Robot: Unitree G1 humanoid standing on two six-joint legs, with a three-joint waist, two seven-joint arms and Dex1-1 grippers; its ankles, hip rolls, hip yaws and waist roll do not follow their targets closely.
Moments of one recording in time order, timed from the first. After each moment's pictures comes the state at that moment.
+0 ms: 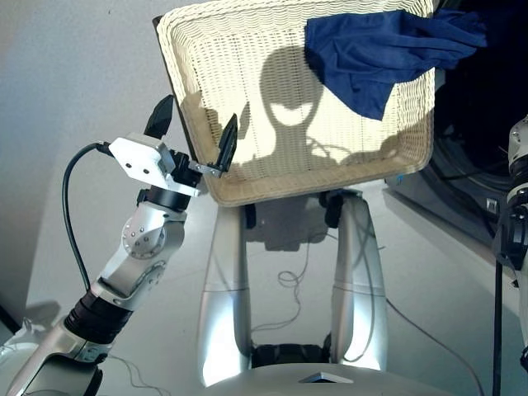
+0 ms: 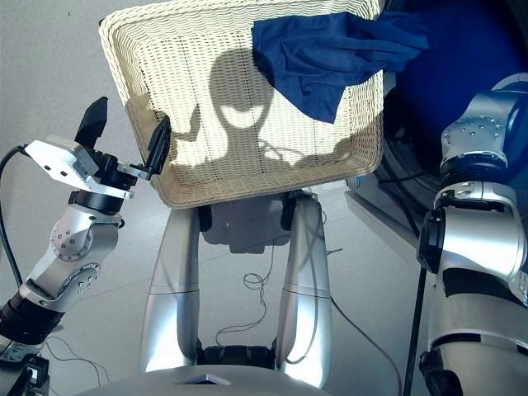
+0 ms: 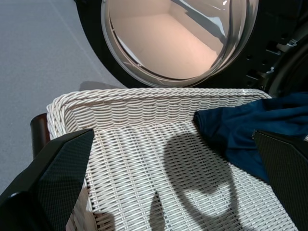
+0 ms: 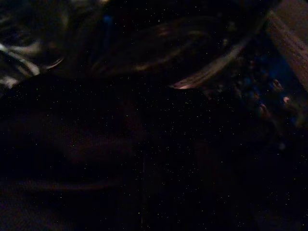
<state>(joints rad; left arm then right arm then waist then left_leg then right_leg) -0.24 0.74 -0.35 -0.29 -0.60 -0.37 0.20 -1.18 -0.75 -0.09 1.11 1.40 -0.48 -0.44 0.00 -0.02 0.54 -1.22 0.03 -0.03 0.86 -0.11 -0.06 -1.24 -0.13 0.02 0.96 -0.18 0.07</state>
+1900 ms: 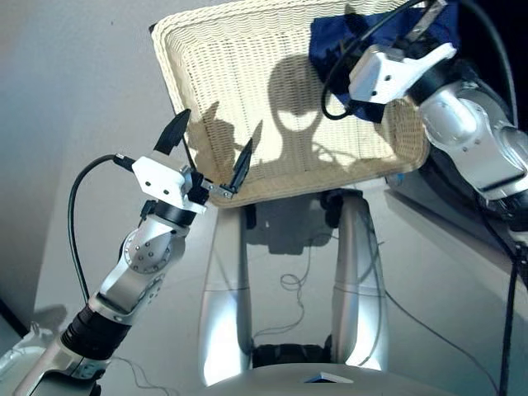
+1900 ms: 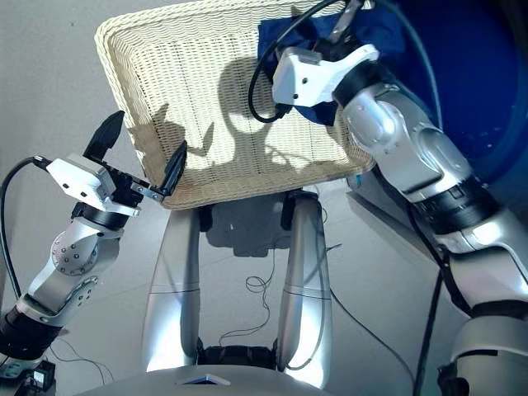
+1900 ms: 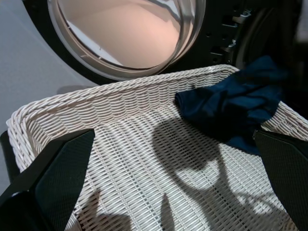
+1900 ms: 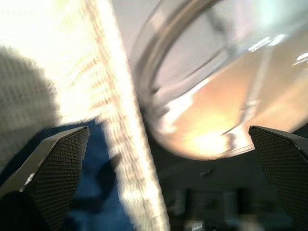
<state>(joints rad) -0.16 0.72 -0.32 -0.36 -0.45 -0.30 0.08 -1.03 -0.81 0.61 0.25 -0.33 -0.03 0.01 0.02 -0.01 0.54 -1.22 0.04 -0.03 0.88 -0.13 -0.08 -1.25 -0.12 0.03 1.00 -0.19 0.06</state>
